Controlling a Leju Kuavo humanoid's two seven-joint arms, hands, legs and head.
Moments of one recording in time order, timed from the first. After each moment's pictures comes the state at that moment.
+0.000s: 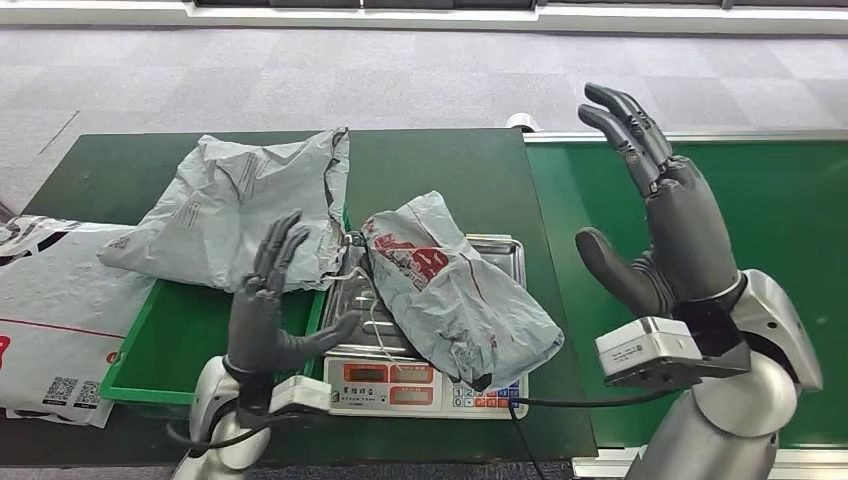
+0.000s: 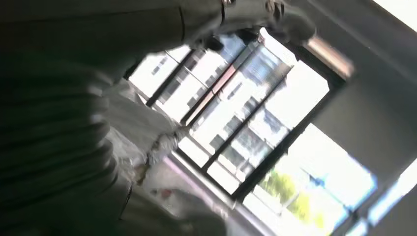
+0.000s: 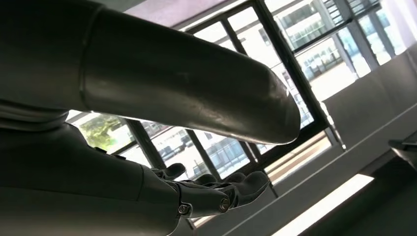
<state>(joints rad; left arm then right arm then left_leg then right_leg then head) -0.10 -0.11 -0.25 -1.61 -0.87 0.33 -0.59 -0.35 0.31 -0.12 -2.12 1.02 0.61 -0.68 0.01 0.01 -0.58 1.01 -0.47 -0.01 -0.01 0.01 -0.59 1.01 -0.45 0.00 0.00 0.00</state>
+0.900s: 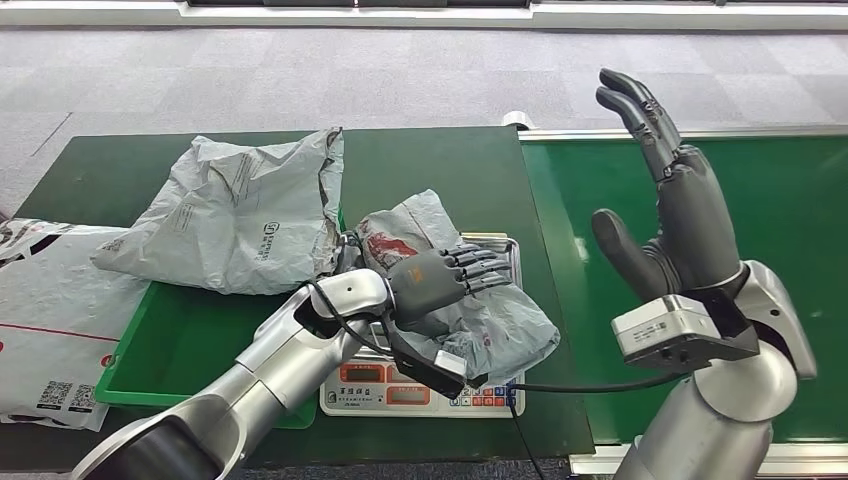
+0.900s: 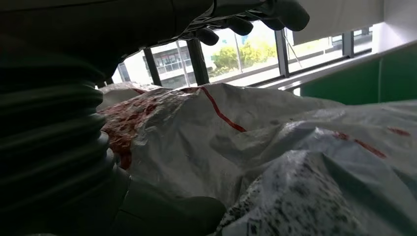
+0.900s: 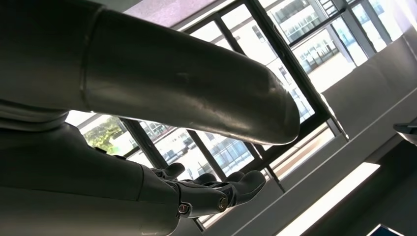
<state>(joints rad) -0.74 -0.17 -0.69 -0.77 -1.24 0.03 -0.60 -0.38 0.34 -0.16 -2.06 0.97 0.61 -0.70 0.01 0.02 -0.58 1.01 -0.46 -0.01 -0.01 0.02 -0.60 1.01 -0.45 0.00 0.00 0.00</state>
